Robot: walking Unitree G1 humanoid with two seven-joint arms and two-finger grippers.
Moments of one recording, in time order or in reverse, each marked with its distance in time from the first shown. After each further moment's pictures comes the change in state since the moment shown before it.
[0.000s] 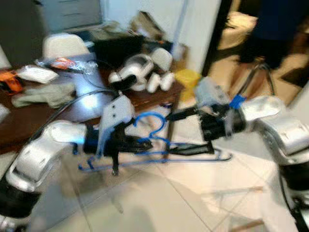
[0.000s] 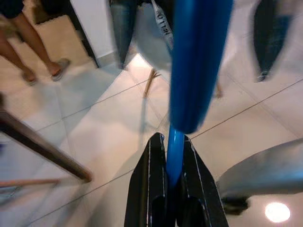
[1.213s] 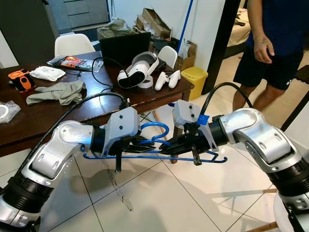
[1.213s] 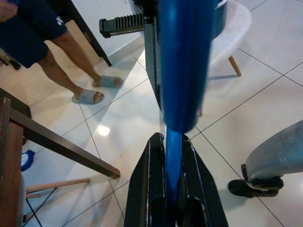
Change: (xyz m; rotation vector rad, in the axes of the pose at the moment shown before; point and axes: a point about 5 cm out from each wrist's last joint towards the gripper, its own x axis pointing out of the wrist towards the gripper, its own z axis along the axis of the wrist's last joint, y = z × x) left arm 0.012 0.003 -0.003 0.195 -0.011 -0.061; right arm 0.021 -0.001 -0.022 0.054 0.155 -0.041
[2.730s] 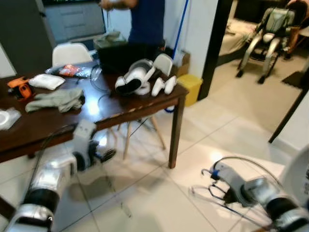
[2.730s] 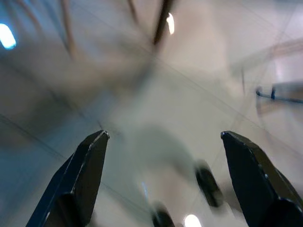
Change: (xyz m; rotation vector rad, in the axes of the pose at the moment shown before) left arm -0.028 -0.084 -0.211 -1.045 0.446 0.802; right arm 0.018 0.068 -0.262 0.820 0.641 -0.551
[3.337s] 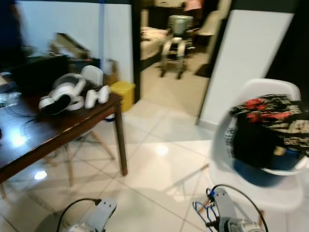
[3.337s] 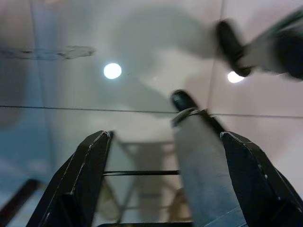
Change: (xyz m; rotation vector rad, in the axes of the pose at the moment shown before) left arm 0.003 -0.050 -0.117 0.203 0.579 0.042; right arm 0.033 0.040 -0.062 0.409 0.048 -0.232
